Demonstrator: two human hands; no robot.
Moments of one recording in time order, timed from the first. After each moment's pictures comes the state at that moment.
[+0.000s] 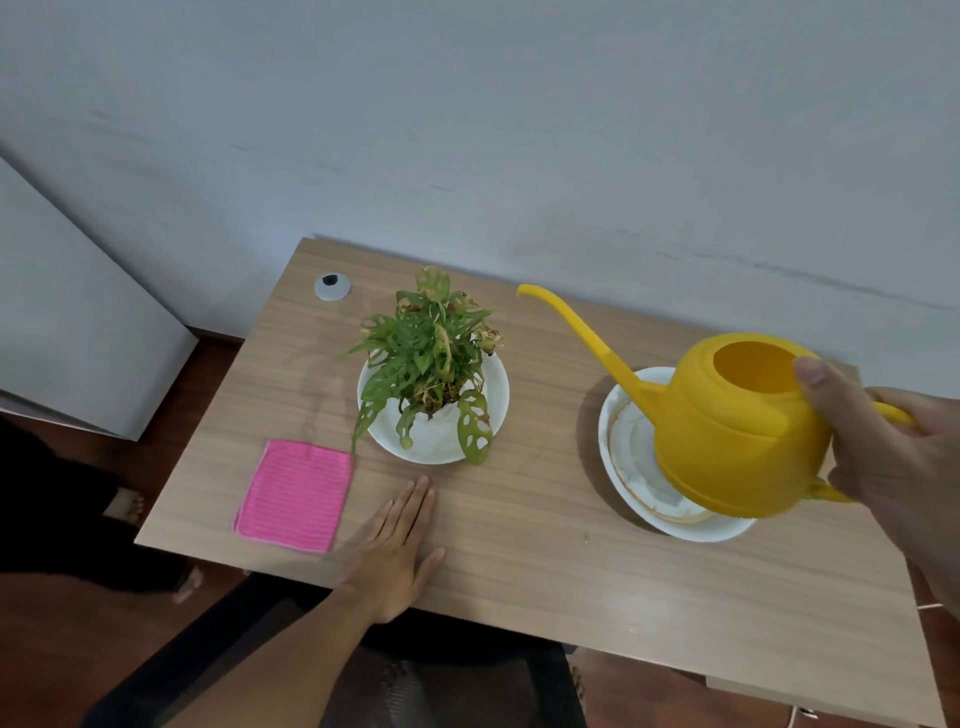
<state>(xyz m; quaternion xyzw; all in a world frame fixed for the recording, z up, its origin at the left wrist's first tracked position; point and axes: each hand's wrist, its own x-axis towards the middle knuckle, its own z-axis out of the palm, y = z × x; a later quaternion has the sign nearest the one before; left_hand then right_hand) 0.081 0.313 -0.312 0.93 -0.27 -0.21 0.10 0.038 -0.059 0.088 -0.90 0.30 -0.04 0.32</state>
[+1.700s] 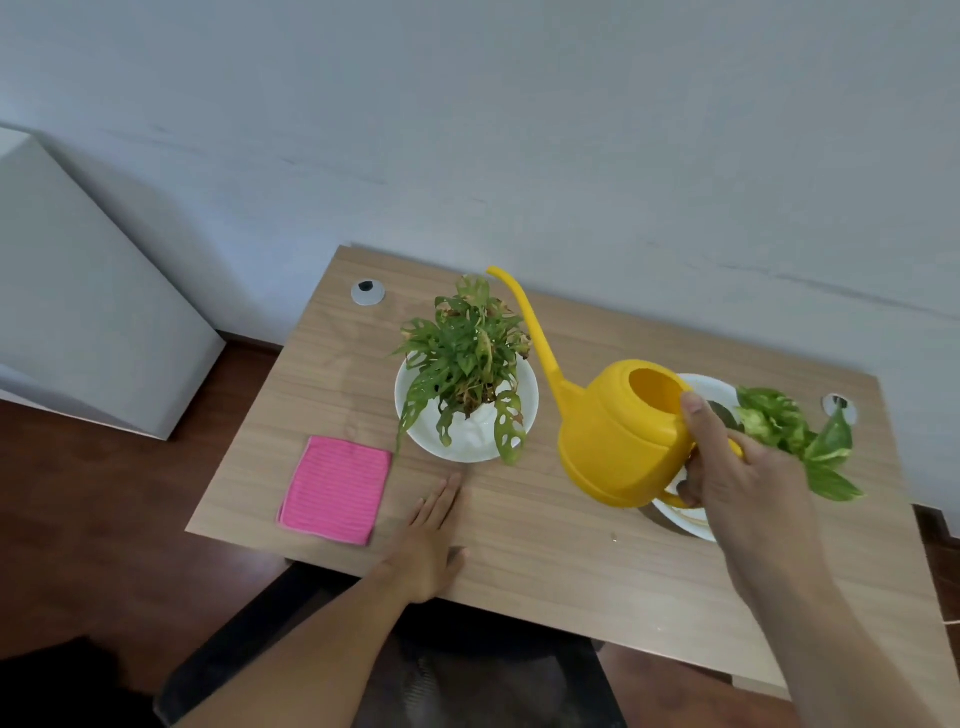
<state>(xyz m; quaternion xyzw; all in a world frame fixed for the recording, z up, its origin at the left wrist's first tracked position) 0.099 0.315 -0.280 0.90 -0.27 -0.34 0.11 0.059 0.032 0.025 -0.78 0.33 -0.10 0.52</state>
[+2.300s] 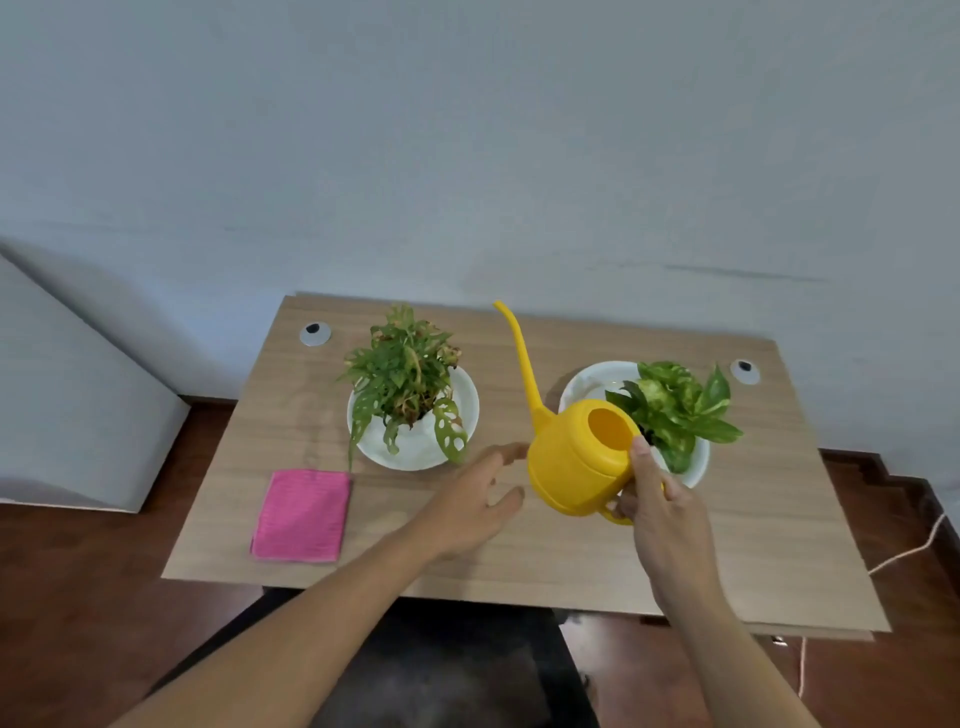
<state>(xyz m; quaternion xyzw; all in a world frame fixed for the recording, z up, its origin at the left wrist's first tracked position) 0.094 0.208 -0.104 0.82 -0.27 -0.27 0.42 -0.032 0.007 -0.019 -0.70 0.37 -0.12 0.60</state>
